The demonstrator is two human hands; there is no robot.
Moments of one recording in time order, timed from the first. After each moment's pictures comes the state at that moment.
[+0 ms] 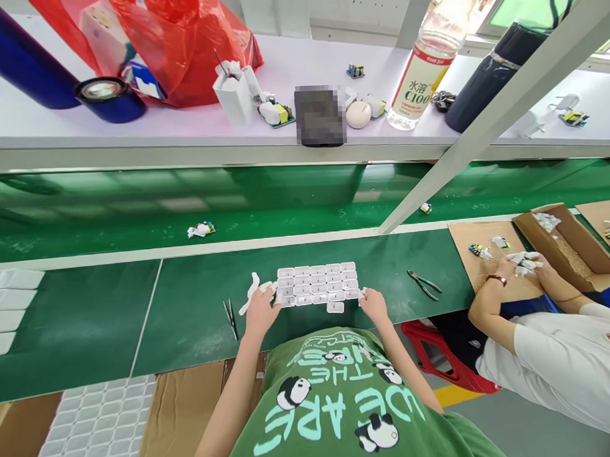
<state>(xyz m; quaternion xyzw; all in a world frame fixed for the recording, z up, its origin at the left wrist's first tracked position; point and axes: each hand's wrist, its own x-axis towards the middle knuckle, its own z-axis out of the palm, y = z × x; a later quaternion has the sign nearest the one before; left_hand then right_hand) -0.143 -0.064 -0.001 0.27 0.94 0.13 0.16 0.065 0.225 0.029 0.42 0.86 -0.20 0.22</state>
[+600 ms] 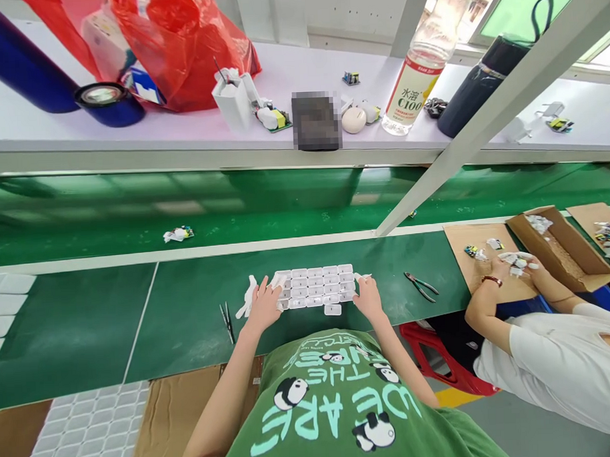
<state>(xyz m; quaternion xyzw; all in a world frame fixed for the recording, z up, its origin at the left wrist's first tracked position) -0.153 -0.049 -0.002 0.41 0.90 0.02 0.18 0.053 0.232 0.027 0.34 0.92 -0.16 0.12</state>
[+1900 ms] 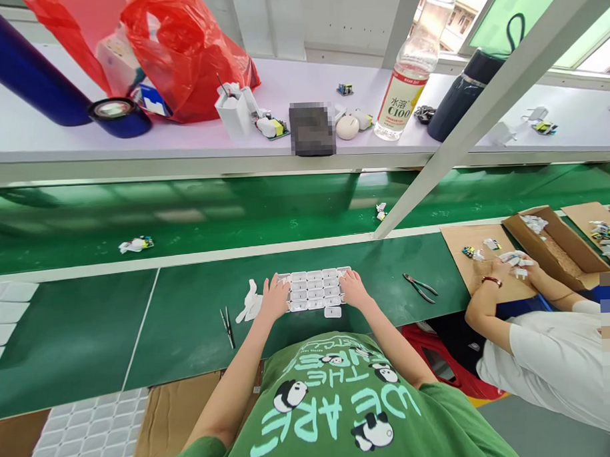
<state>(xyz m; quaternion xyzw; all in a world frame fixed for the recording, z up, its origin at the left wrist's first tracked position) -0.161 -0.009 -0.005 0.44 0.88 -0.01 0.19 0.010 0.241 0.004 0.13 0.97 -0.08 0.17</state>
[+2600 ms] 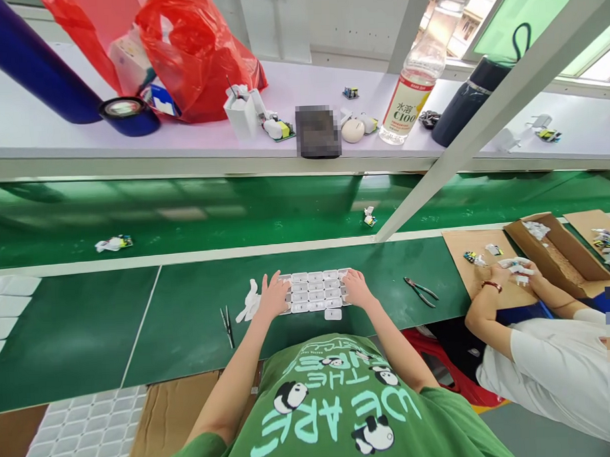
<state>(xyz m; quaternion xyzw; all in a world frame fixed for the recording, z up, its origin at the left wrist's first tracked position) -0.168 -0.007 0.009 0.45 0.88 0.04 0.18 0.011 0.254 0.001 0.12 0.98 -0.13 0.13</state>
